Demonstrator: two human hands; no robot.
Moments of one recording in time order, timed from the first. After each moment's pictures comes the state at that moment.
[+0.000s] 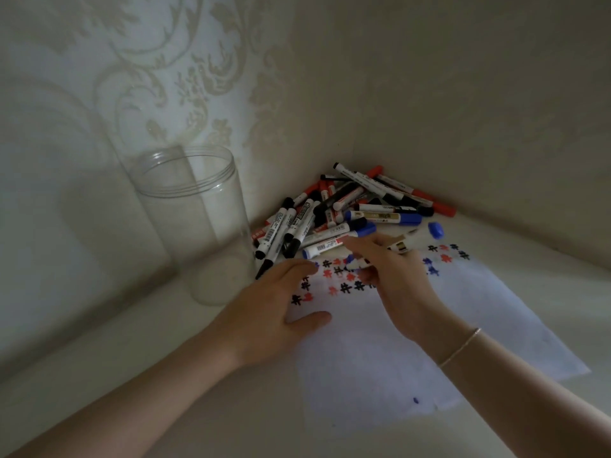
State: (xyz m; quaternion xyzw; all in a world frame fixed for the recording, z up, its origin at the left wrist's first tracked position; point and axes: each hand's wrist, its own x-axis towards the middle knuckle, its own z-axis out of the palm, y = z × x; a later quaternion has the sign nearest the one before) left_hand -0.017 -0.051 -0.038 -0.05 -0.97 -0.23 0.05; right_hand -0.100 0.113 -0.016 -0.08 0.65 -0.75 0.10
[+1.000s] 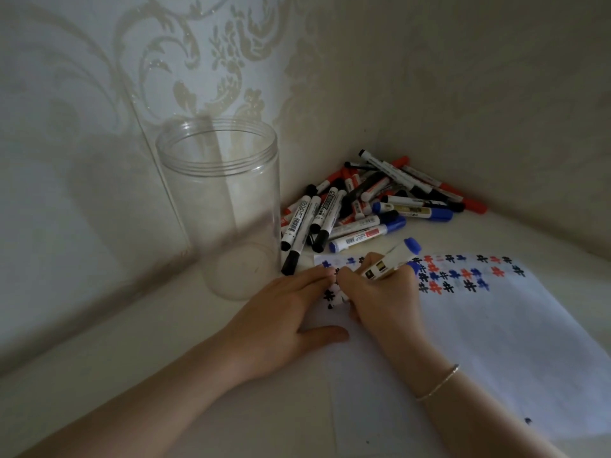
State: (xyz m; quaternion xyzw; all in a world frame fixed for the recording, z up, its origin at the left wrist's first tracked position) left_hand -0.015 -0.079 -0.062 -0.10 -0.97 -0.24 0.02; right_hand -0.070 0.062 -0.043 -0.06 0.76 -0.64 0.01
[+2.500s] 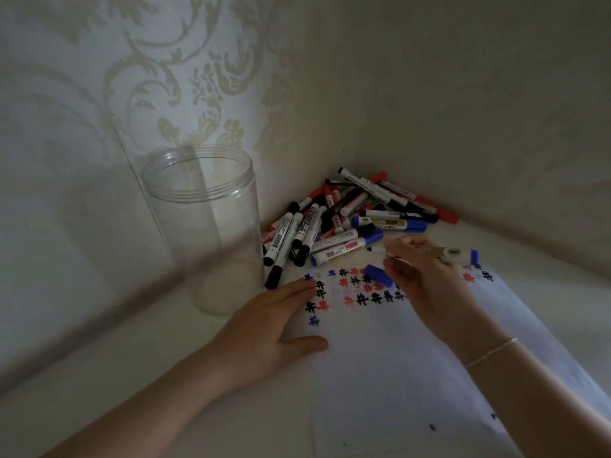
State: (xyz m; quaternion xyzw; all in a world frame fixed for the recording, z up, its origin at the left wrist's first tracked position) left_hand -0.015 -0.078 -0.057 -0.08 -0.97 -0.22 -0.01; right_hand -0.119 0.131 -0.023 -0.01 0.53 -0.84 0.11
